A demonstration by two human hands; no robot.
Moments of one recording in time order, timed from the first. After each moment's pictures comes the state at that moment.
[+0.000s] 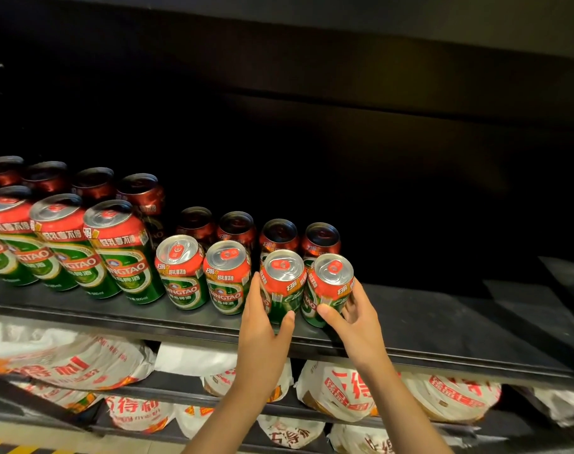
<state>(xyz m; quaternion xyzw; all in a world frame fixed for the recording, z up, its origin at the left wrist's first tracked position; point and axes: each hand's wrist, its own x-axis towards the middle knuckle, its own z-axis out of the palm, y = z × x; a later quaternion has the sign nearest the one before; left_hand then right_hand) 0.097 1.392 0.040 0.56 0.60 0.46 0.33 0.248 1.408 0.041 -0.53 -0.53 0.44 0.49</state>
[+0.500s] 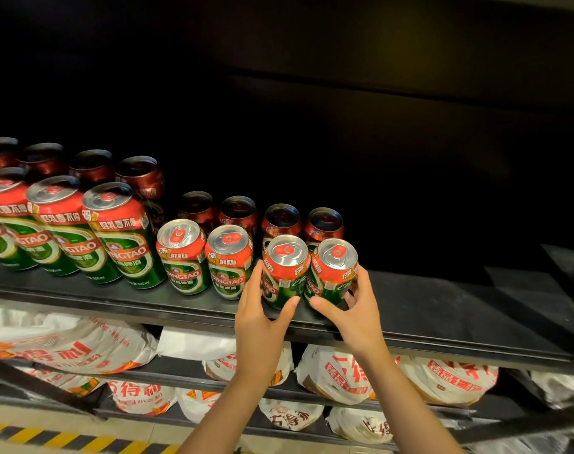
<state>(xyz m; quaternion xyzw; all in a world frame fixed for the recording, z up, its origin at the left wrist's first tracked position) 0.094 1.392 0.021 0.55 0.58 0.54 0.27 0.244 1.404 0.035 -0.55 -0.53 0.41 0.50</state>
